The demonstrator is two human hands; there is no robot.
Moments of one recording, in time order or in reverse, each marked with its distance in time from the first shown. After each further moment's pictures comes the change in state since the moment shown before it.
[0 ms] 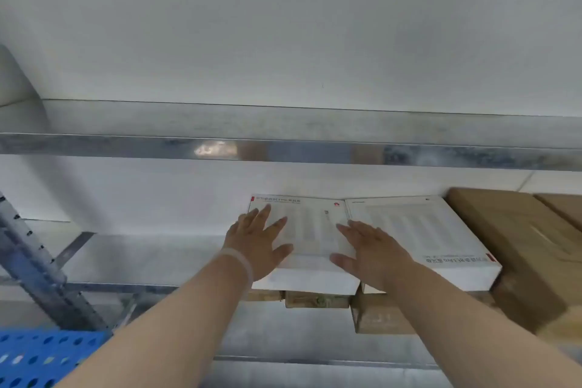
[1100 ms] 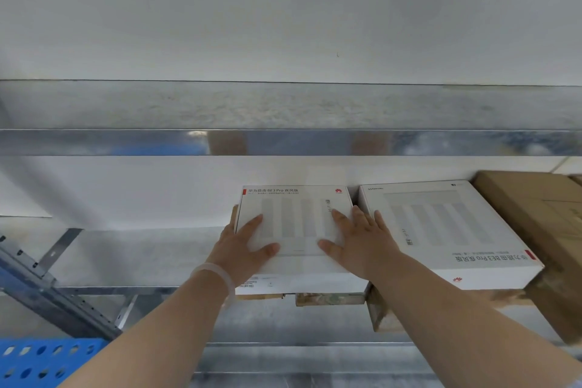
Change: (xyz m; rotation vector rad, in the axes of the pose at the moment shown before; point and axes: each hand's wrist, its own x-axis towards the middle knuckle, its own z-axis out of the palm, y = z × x) left_hand 0.037 -0.057 0.048 -0.651 -0.001 -0.217; right_hand 0.071 -0.020 0.033 -0.055 0.008 0.136
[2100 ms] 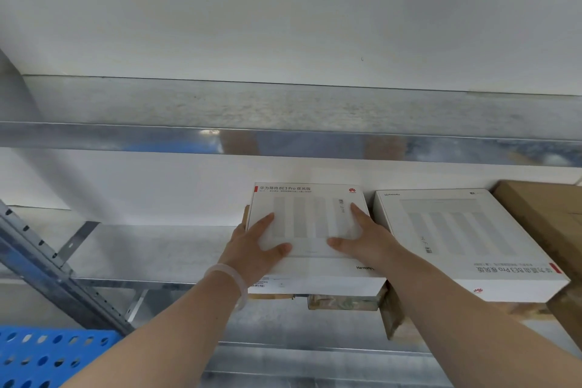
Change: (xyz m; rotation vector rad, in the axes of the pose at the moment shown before) left_hand -0.007 -0.003 -0.009 -0.124 0.054 0.013; right_hand 0.010 -0.013 -0.008 0.727 -0.100 0.178
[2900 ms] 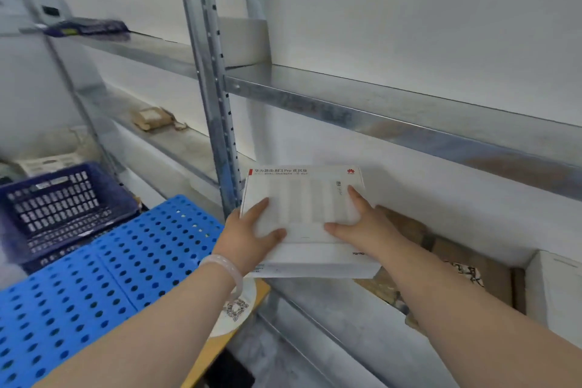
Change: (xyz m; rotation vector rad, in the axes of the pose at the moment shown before) left_hand -0.180 -0.083 -0.090 -0.084 0.640 -0.305; right_hand -0.060 -0.148 0.111 -0.166 -0.277 -0.541
